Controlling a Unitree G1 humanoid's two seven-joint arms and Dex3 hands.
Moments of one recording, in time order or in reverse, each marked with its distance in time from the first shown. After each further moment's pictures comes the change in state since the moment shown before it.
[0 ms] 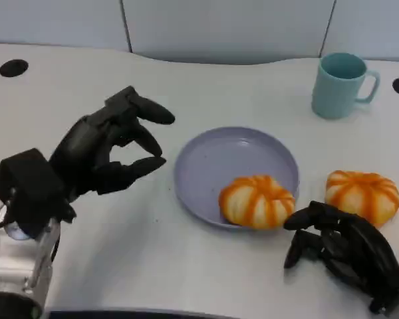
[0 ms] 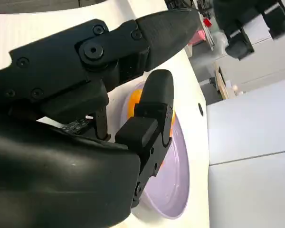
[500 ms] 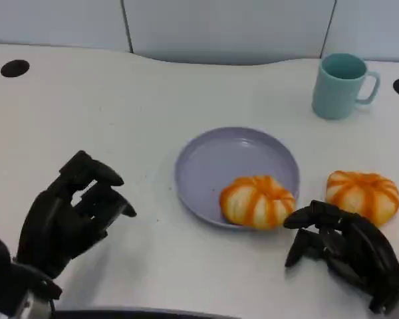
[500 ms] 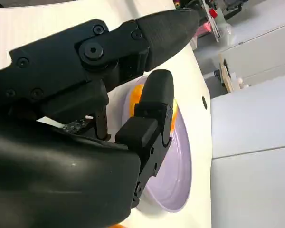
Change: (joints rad) left arm 0.297 -0.089 0.115 -0.130 -0.221 0.122 -0.044; right arm 0.013 -0.001 0.012 -0.035 -0.021 0.013 -0.052
